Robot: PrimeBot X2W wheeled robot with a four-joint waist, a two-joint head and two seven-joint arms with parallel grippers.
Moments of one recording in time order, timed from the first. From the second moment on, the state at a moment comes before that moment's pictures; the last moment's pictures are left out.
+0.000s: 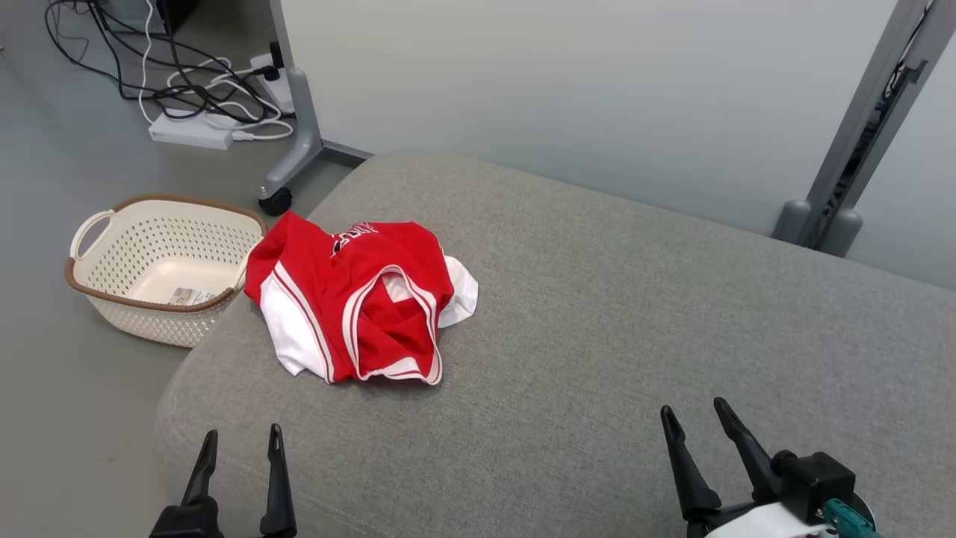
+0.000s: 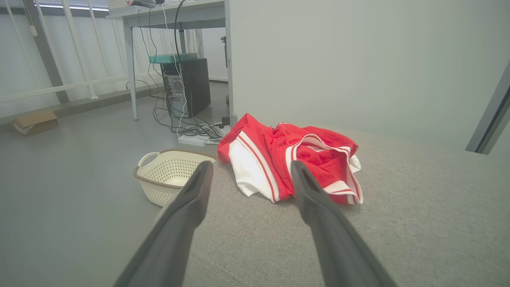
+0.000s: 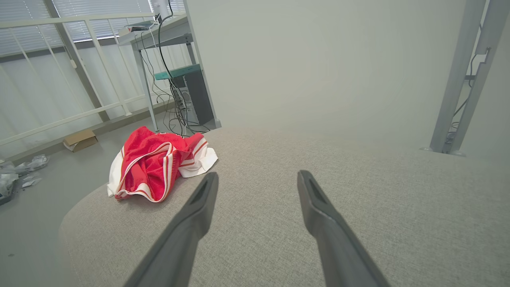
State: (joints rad) left arm 0.13 0.05 -0.06 0.14 -0.13 0.12 -0.26; right arm -0.01 -0.05 0.23 0.26 0.28 0.13 -0.26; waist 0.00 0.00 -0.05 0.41
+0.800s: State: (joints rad) left arm -0.47 0.33 -0.16 0.44 -0.29 -0.13 0.02; right arm -0.16 -0.13 0.26 0.19 0.23 0.13 -0.26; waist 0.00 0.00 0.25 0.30
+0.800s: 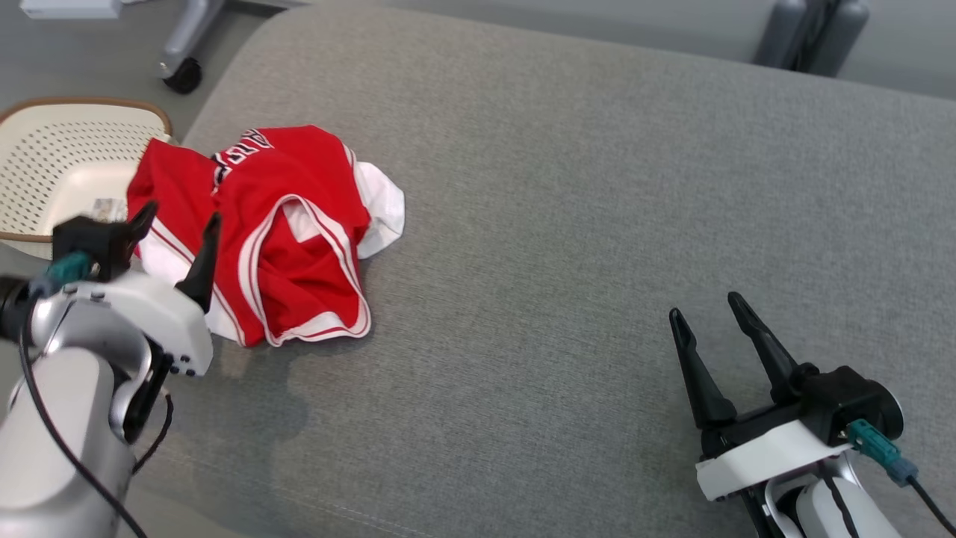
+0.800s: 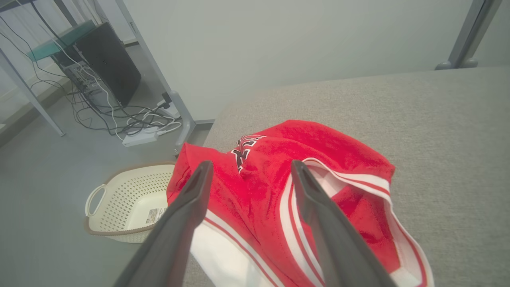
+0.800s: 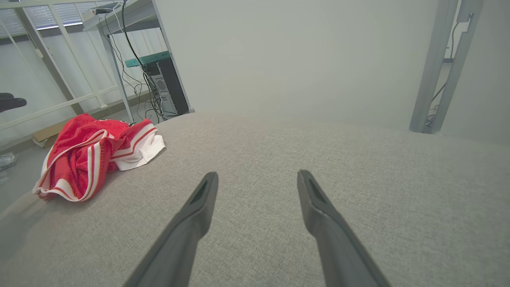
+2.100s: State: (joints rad) left arm -0.93 0.48 -0.61 0.93 -0.64 -0.13 0.11; right arm -0.26 -0.17 0.30 0.15 0.25 0.13 -0.26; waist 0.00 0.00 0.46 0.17
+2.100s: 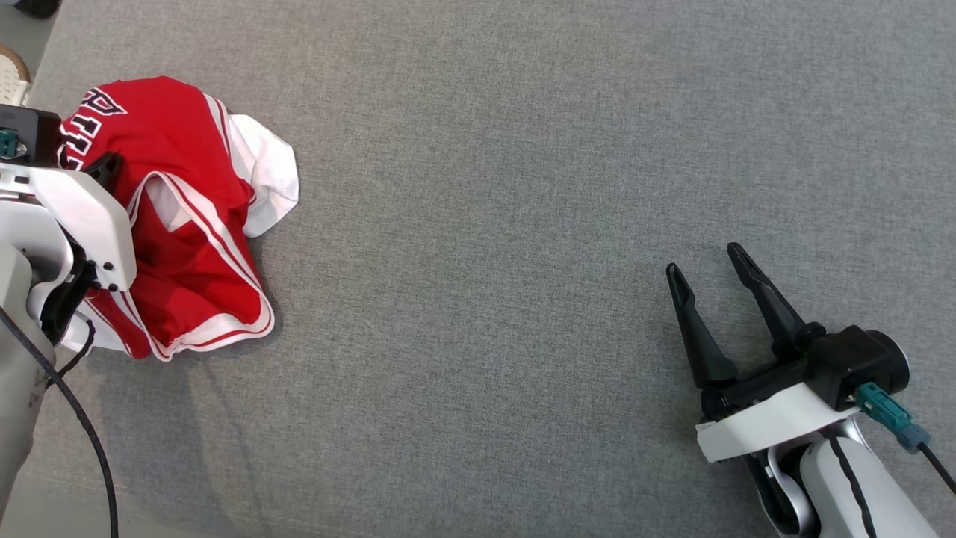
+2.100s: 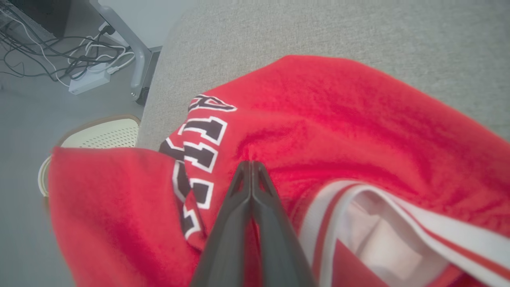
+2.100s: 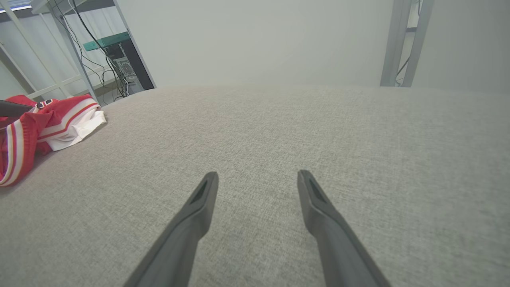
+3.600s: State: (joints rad) left arm -0.79 0.50 -0.38 0.52 -0.67 -0.01 -0.26; right arm -0.15 -0.06 0.33 0.25 0.27 0.13 -0.26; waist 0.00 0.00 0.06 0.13
